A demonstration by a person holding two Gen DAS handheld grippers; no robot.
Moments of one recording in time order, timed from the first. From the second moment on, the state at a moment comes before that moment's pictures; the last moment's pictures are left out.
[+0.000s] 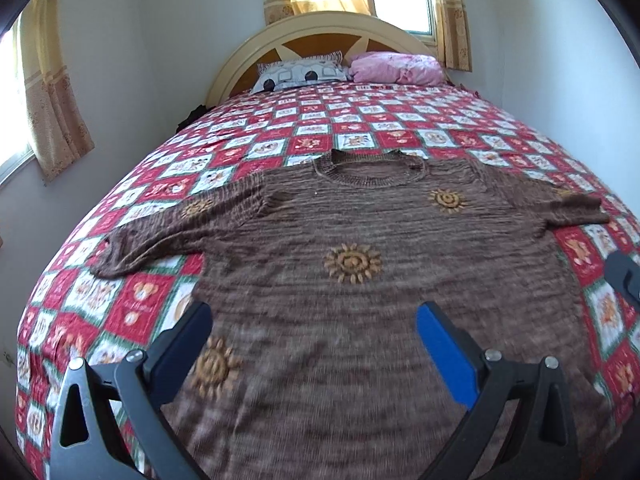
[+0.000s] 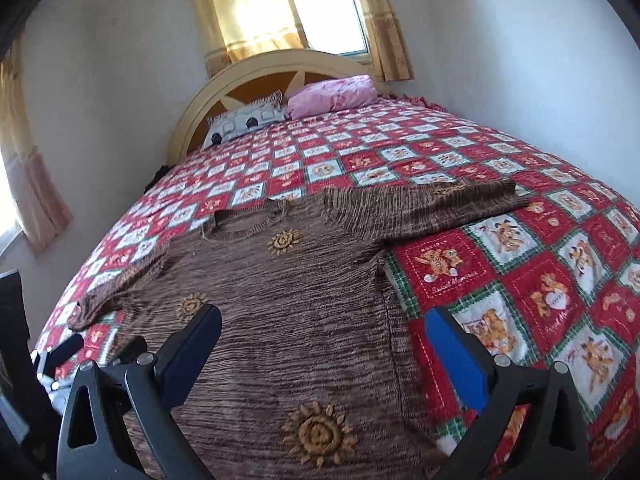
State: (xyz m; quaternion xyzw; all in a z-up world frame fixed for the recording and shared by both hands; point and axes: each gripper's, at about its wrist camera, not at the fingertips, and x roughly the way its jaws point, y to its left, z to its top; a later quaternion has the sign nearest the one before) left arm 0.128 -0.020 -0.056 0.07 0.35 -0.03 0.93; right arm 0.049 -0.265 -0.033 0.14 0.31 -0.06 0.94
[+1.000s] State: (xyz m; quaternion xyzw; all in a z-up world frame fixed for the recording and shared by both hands) left arm 0.231 0.031 -0.116 -0.07 0.42 -0.02 0.90; right arm 0.194 -0.542 -0.099 0.22 0.38 -0.25 0.86
